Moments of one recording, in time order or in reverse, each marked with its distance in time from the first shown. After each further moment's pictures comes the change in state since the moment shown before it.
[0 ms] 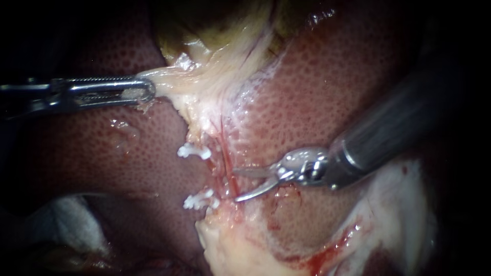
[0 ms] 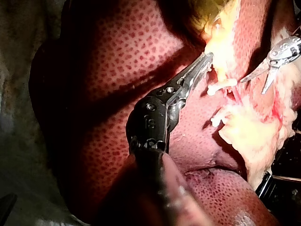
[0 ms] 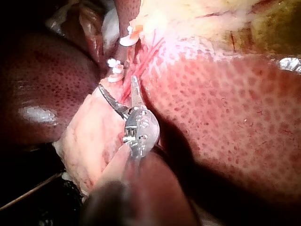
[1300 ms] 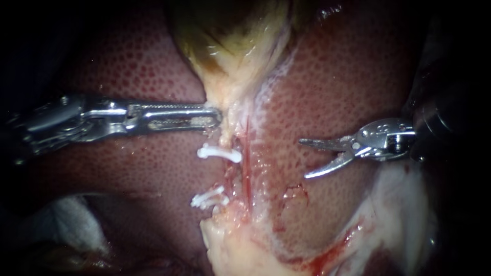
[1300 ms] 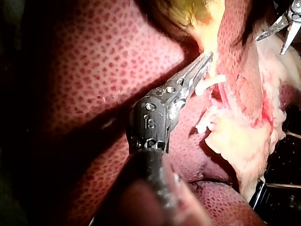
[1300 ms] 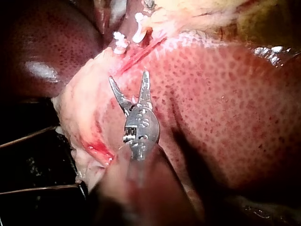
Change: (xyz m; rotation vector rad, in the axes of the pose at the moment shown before) right arm 0.002 -0.001 -0.010 -0.094 -0.007 -0.085; left arm -0.006 0.000 0.014 -0.043 -0.049 0.039
